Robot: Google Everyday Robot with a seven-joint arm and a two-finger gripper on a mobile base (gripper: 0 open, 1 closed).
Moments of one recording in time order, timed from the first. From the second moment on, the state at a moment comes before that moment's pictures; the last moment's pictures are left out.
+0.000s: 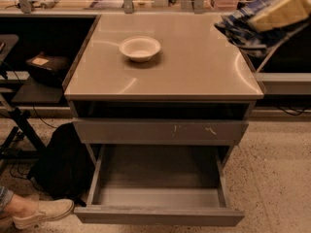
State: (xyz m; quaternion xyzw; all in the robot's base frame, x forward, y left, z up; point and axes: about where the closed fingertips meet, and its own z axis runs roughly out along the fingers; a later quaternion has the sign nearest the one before) arm 0.560 -0.222 1.068 -0.51 0.73 0.05 0.45
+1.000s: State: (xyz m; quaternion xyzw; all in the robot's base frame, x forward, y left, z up) arm 0.457 -0.253 1.032 -0.48 0.79 0.03 0.39
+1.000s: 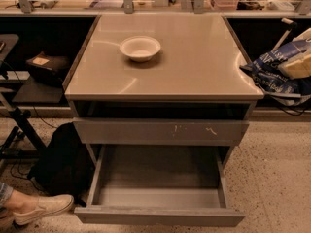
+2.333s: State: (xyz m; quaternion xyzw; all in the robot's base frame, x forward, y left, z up) arm 0.437 -0.163 0.815 -0.47 0.78 0.10 0.39
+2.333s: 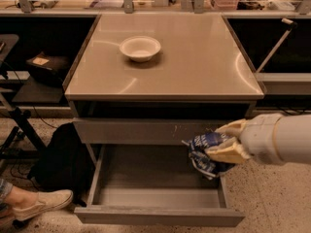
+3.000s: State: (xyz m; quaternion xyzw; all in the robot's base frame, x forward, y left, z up) arm 0.446 -0.164 0.804 -0.45 0.79 0.09 0.40
